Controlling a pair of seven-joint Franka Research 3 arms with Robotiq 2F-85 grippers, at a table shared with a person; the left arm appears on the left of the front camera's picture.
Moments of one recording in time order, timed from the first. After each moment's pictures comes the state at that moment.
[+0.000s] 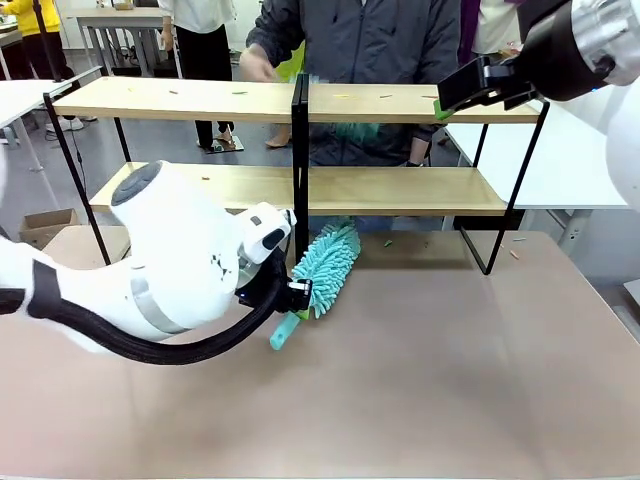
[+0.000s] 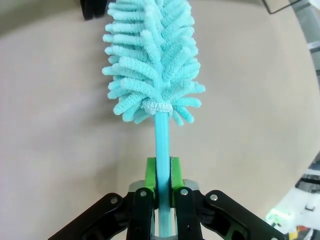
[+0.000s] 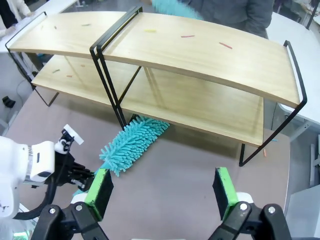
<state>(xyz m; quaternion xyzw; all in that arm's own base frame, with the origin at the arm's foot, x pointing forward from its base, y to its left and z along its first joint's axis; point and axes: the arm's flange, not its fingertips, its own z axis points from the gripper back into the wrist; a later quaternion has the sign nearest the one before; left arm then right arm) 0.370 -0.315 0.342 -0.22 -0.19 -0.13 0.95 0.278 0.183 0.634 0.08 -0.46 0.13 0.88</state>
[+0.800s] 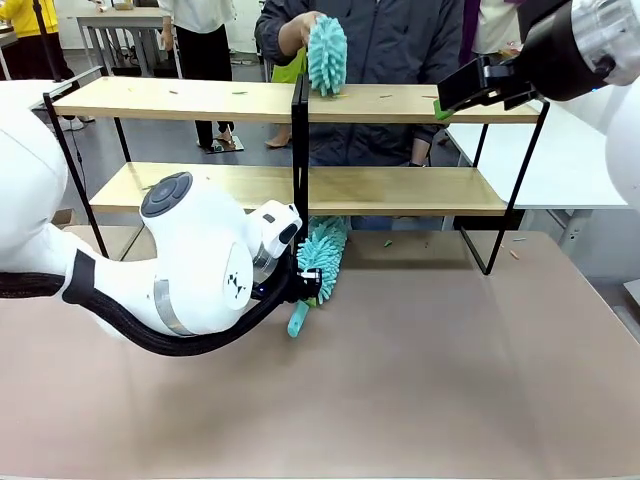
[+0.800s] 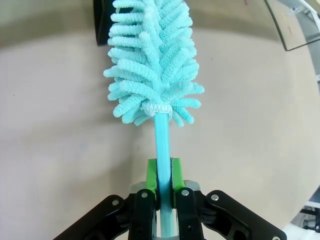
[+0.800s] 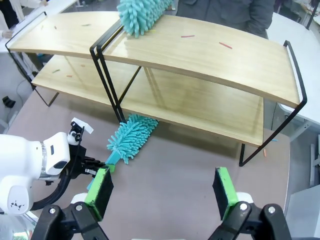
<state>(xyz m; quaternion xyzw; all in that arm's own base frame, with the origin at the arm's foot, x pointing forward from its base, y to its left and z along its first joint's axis) 0.396 -0.330 0.329 -0.22 -0.22 -0.06 0.95 0.278 0.183 0.634 0.08 -0.46 0.13 0.88</state>
